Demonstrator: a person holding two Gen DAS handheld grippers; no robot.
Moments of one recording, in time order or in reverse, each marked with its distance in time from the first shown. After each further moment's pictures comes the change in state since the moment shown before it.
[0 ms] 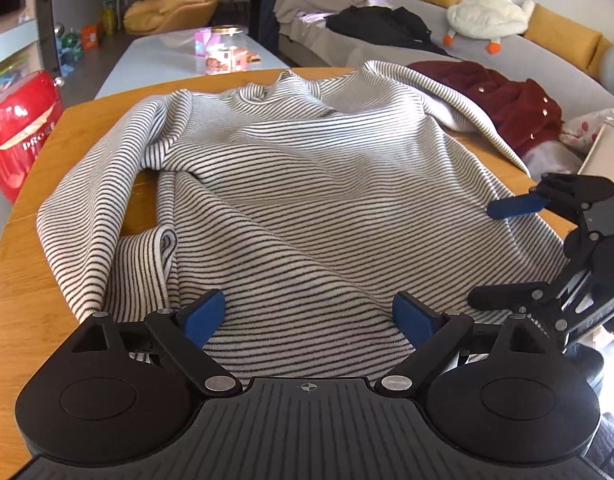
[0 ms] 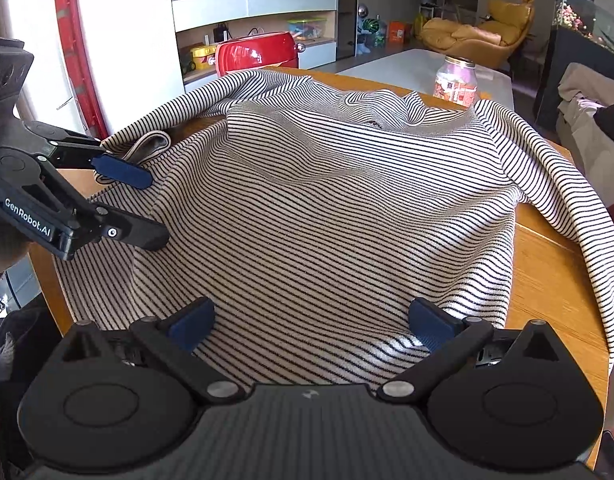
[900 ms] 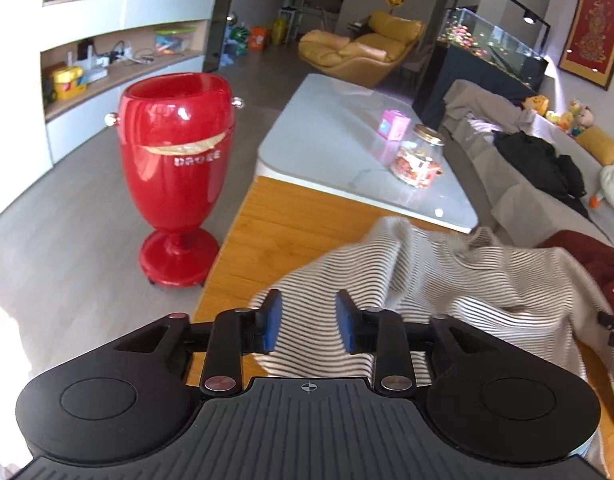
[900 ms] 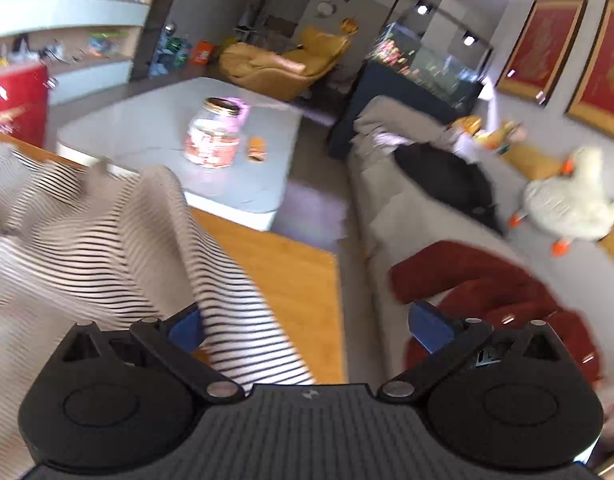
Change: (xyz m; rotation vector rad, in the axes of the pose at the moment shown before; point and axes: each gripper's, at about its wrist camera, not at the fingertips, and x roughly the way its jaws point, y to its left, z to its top) left arm -0.003 0.172 0.115 -0.427 -0.203 0.224; right arm 0.071 -0.135 0.131 0.083 -0.072 -0.559
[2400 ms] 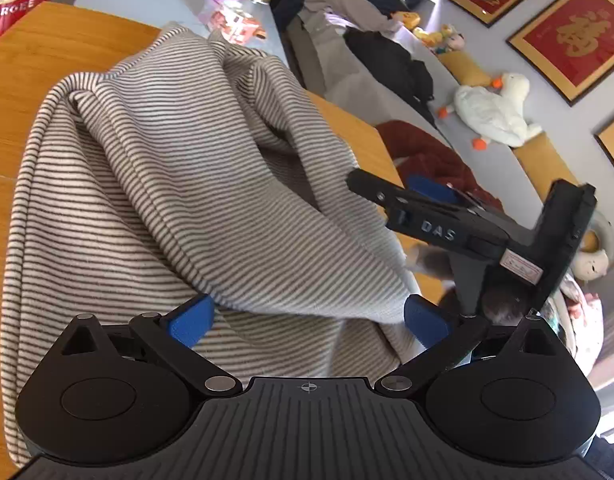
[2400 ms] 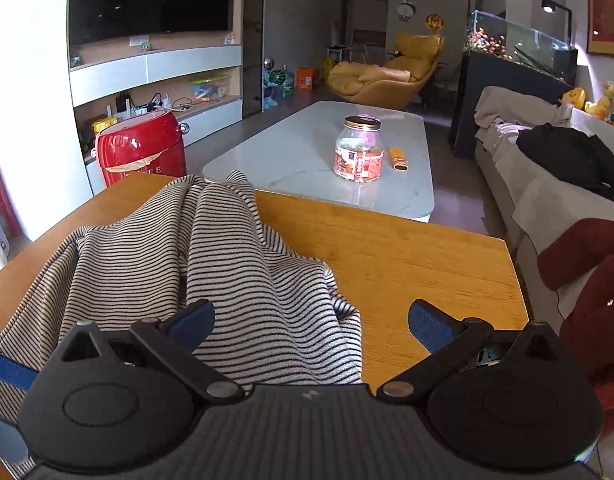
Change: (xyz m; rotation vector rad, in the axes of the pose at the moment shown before) left arm 0.025 -0.106 -0.083 -0.087 0.332 -0.428; right arm -0.017 0.042 -0.006 0.114 -0.044 0.317
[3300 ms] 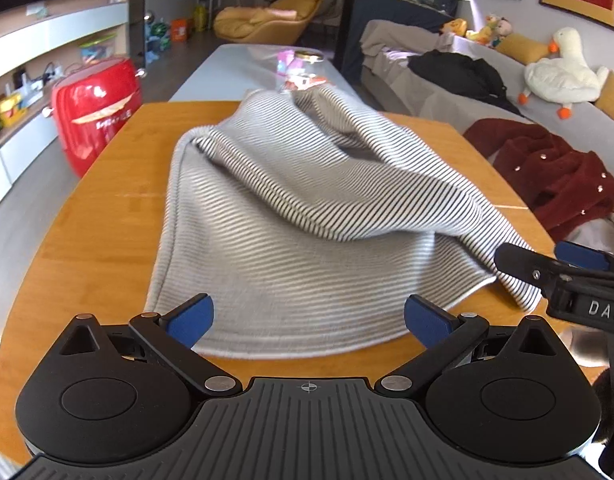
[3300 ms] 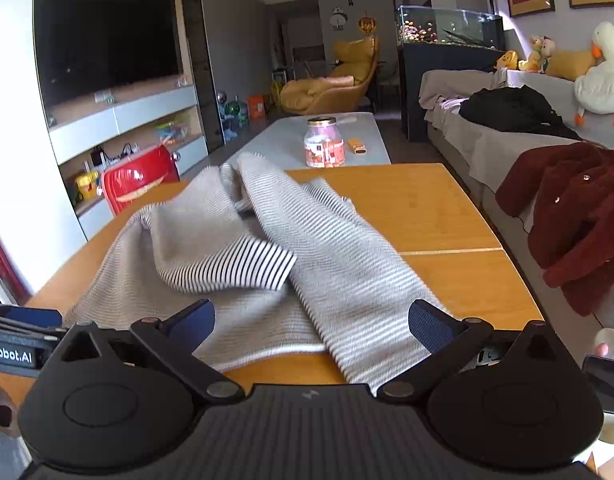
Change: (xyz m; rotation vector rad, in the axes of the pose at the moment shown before) left arm -0.060 -0.050 -0.091 0.284 -0.184 0.373; right arm -0.135 0.038 -0.104 0.236 -0.102 -0.036
